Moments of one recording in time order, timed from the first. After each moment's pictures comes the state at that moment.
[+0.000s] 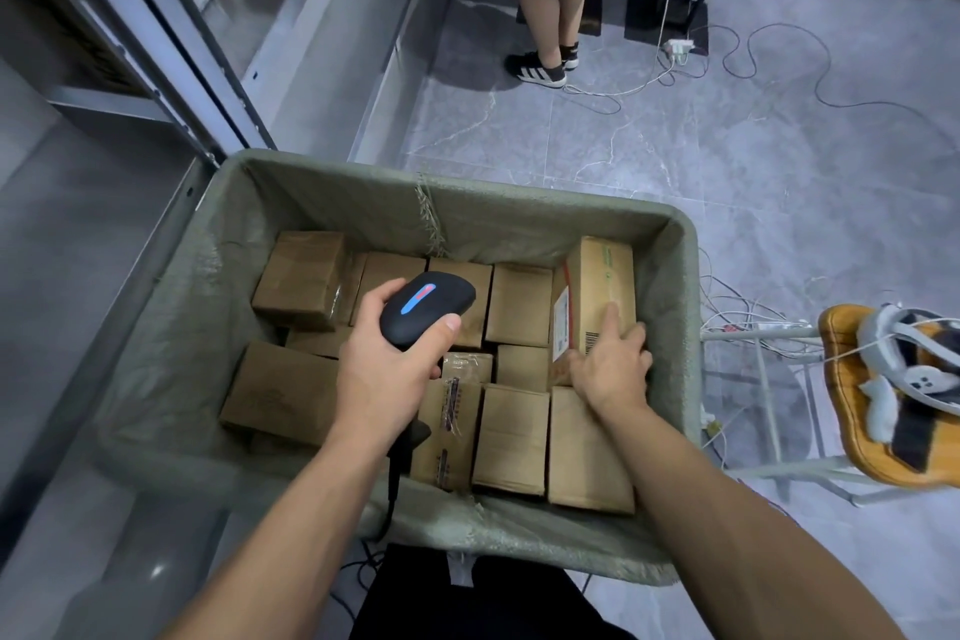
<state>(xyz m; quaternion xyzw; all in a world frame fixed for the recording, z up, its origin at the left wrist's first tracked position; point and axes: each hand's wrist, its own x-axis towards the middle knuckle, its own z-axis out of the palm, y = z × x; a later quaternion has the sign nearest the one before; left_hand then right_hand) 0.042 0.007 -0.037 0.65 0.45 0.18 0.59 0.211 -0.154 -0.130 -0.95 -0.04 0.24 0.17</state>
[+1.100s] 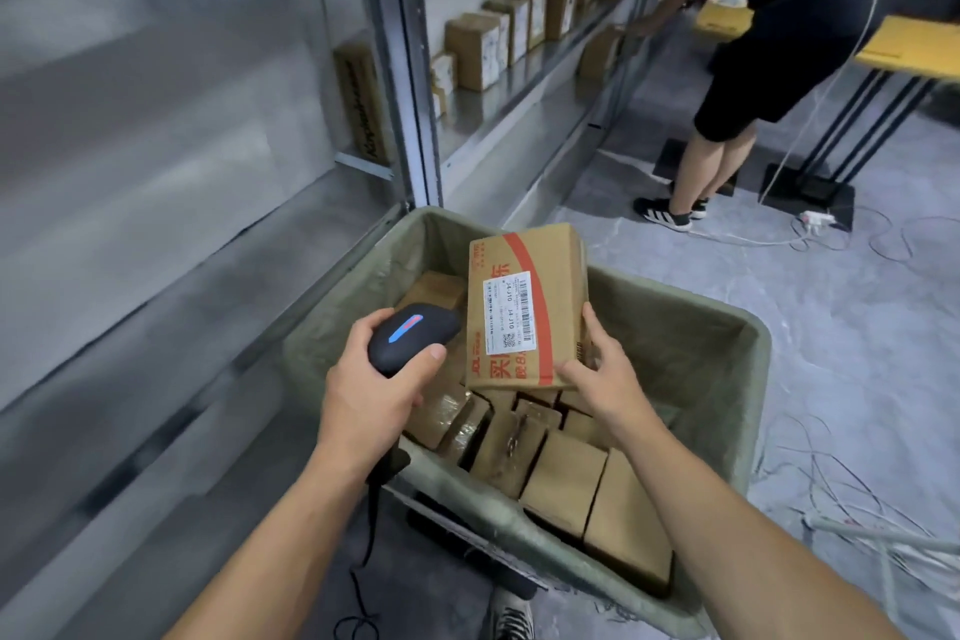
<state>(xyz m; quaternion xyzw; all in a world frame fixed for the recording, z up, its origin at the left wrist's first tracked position) -0.081 -0.041 0.034 0.63 0.51 0.34 0.48 0.165 -0.129 -0.051 -0.72 -0.33 0.38 0.48</state>
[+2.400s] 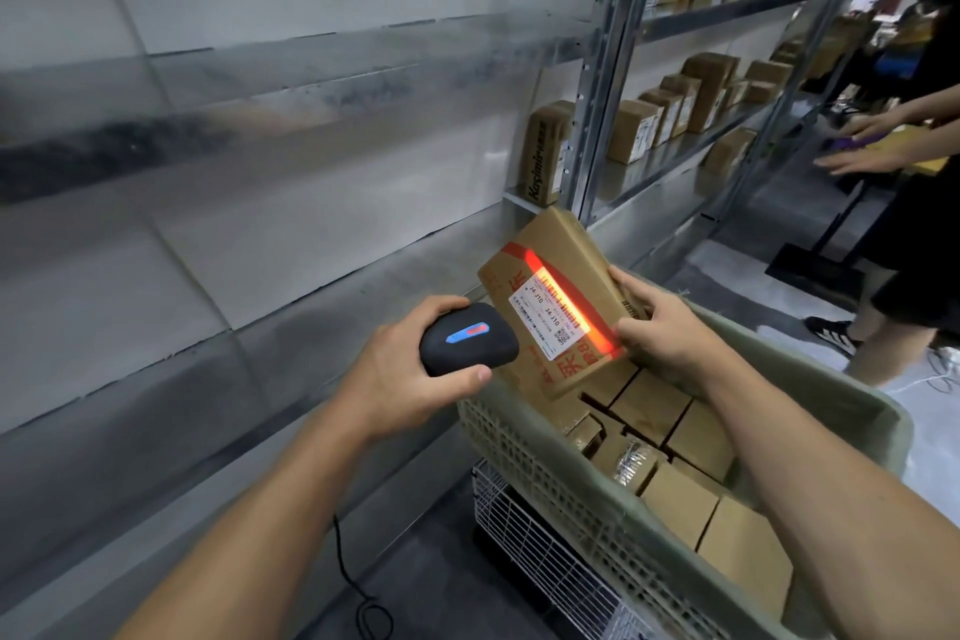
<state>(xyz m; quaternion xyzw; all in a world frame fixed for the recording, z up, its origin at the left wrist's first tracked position) -0.278 -0.070 0.104 0.78 0.43 0.30 0.34 0.053 -0.074 0.076 -0.69 -0.55 0.34 0.32</state>
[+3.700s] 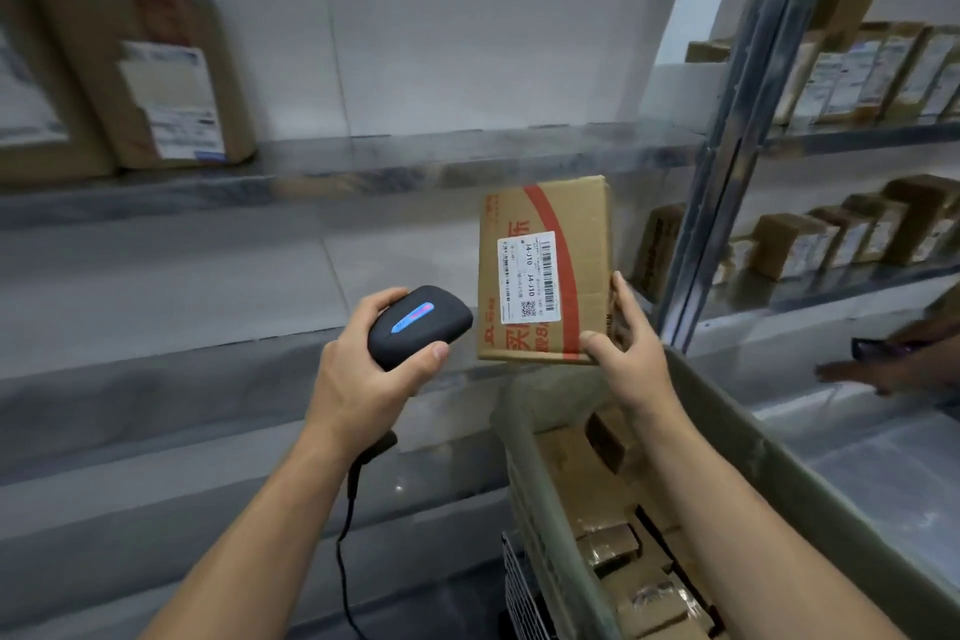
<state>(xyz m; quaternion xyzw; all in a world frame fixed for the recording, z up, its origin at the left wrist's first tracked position) -0.230 -0.168 0.150 0.55 0.58 0.56 0.20 0.026 -0.059 0.122 -0.45 -0.62 0.38 0.51</state>
